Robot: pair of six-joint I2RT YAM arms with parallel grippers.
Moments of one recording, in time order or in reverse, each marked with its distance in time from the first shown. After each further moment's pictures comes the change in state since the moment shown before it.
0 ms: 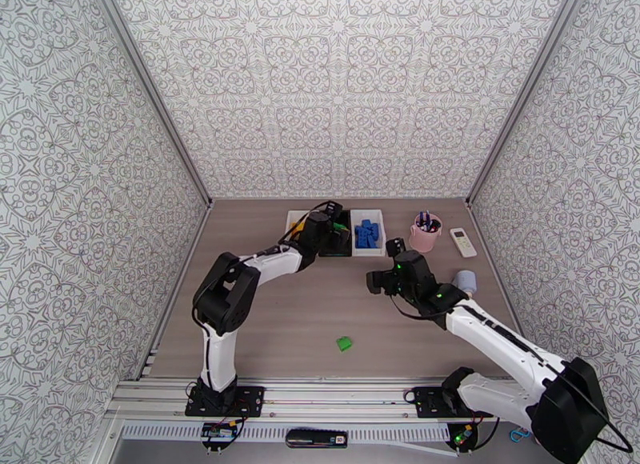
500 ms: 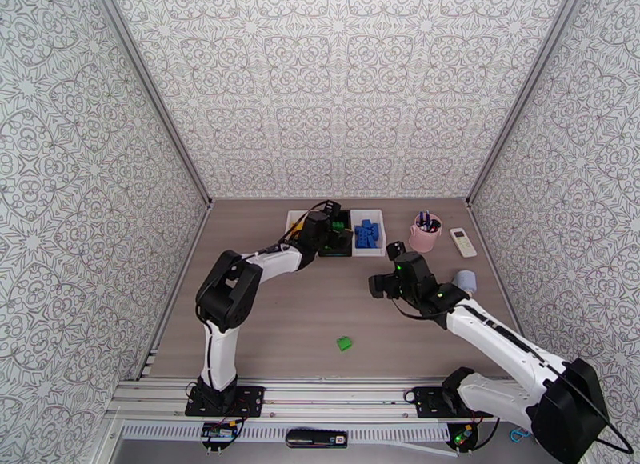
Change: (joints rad) left arm 0.013 -0.066 -0.064 0.021 0.018 -0.019; right arm -0.003 0.038 0.015 -0.092 -0.034 -0.028
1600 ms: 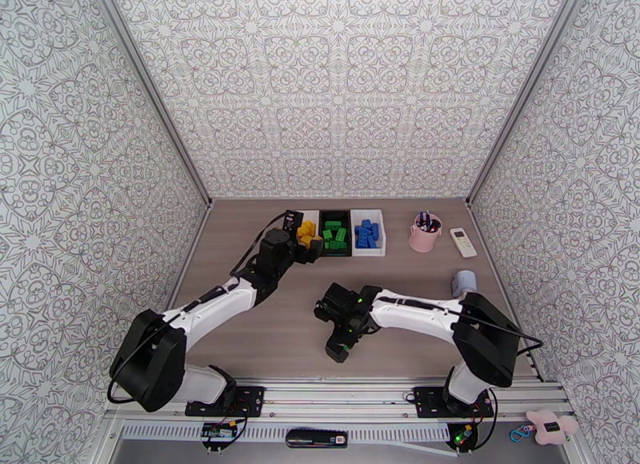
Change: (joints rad) left arm 0.022 -0.579 -0.456 -0.039 -0.163 -0.025; right arm 0.459 0.546 0.296 -0.331 -0.241 -0.235
